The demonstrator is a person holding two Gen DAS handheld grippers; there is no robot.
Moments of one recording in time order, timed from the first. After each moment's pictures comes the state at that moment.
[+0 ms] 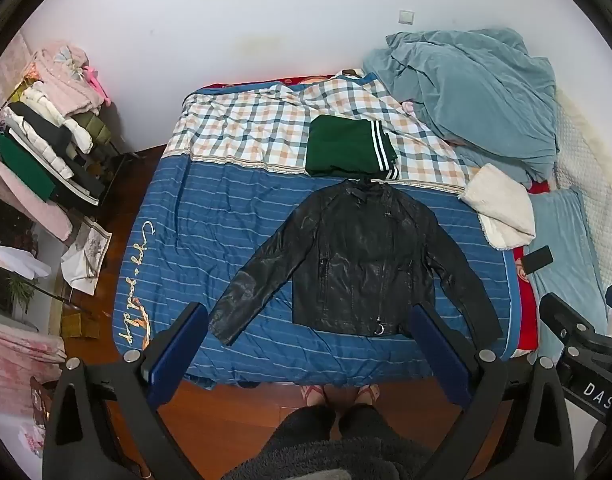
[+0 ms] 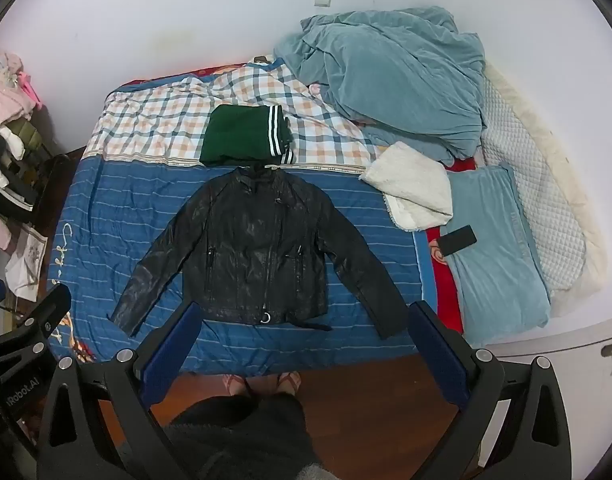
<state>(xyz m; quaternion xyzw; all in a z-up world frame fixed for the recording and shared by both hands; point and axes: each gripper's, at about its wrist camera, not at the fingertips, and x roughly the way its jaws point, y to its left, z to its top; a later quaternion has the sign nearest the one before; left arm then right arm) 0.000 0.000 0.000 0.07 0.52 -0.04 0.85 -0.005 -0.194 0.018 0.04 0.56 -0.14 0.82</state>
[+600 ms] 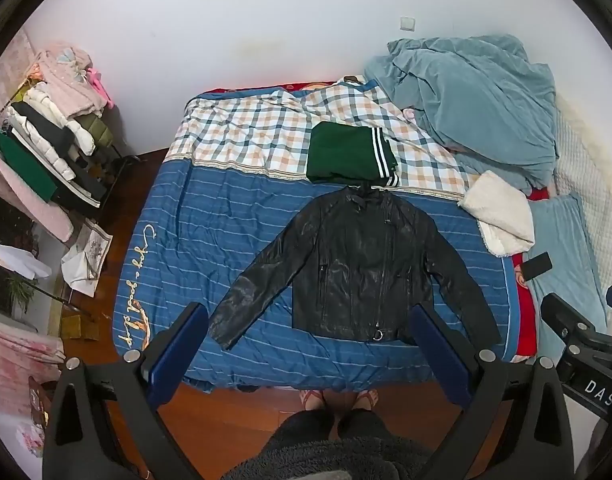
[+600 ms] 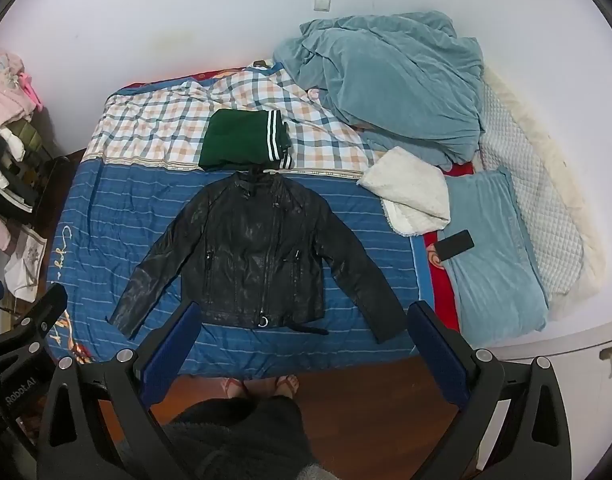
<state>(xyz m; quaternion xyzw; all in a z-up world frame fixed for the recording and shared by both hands) 0.010 -0.006 0.006 0.07 0.52 -0.04 0.85 -0.004 -0.192 0.020 0.04 0.55 -0.14 0.82</state>
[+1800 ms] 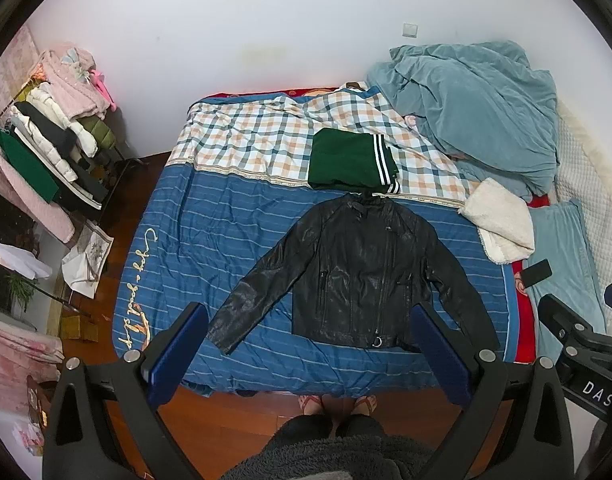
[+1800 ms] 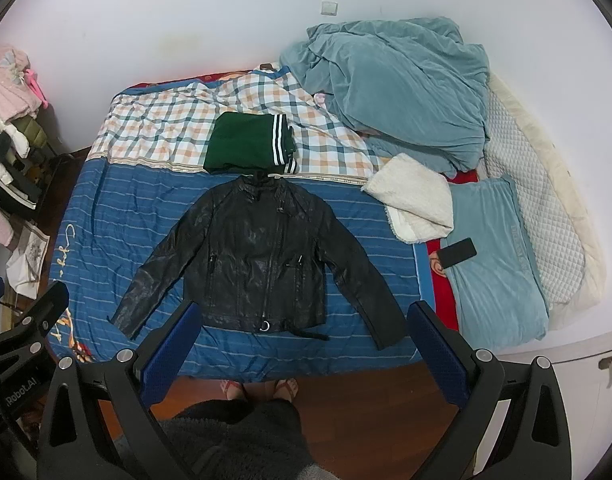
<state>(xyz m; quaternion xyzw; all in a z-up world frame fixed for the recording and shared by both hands) 0.015 -0.004 0.021 0.06 0.51 -0.04 0.86 0.002 -0.191 0.033 0.04 0.55 -0.14 0.82</state>
